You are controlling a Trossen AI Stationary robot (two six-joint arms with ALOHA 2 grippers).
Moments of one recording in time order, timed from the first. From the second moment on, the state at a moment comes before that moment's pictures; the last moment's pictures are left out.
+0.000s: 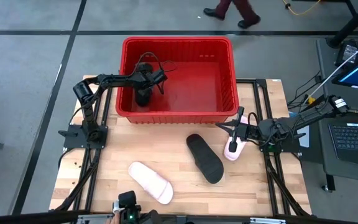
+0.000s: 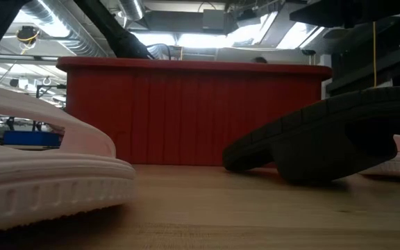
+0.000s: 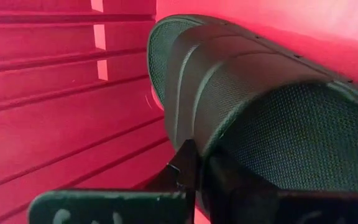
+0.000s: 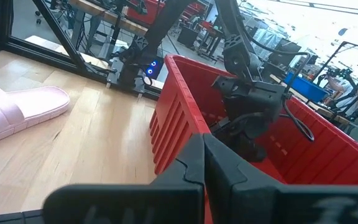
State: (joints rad) left arm 0.65 1.85 1.18 -0.53 -0.88 0.49; right arm 0.35 0.82 0.44 0.31 0.59 -0.40
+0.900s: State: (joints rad) left arm 0.65 1.84 1.10 -0.36 -0.88 0.59; right arm 0.35 0.82 0.44 0.30 0.59 -0.40
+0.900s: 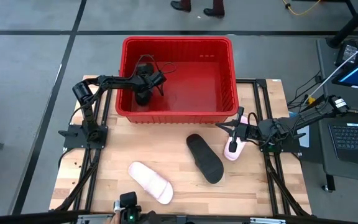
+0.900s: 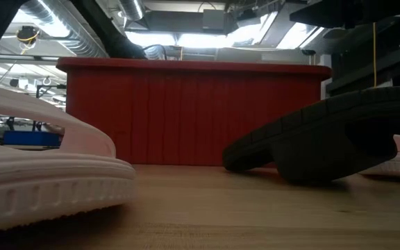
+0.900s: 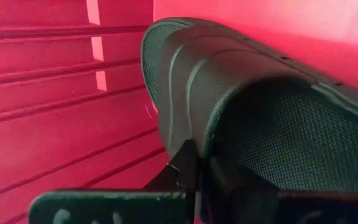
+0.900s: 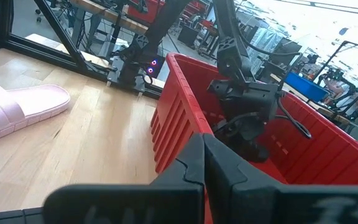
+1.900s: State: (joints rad) left arm 0.65 1.84 1.09 -0.36 -0.84 0.57; right arm 0.35 0.82 0.44 0.30 0.59 -0.40
